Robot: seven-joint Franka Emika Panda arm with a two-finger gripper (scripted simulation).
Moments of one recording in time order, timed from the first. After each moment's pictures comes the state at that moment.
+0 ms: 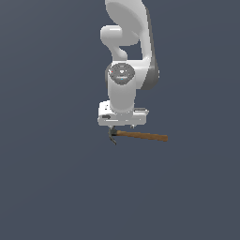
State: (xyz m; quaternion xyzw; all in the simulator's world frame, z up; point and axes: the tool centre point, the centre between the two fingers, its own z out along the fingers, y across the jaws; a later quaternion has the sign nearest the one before) arm -0.024 0.010 0.147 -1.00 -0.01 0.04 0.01
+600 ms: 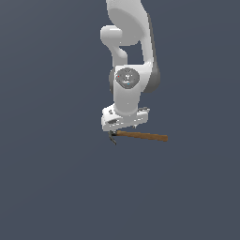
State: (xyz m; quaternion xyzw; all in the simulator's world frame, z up) arm -0.025 0.022 0.130 -0.99 -0.13 0.04 0.01
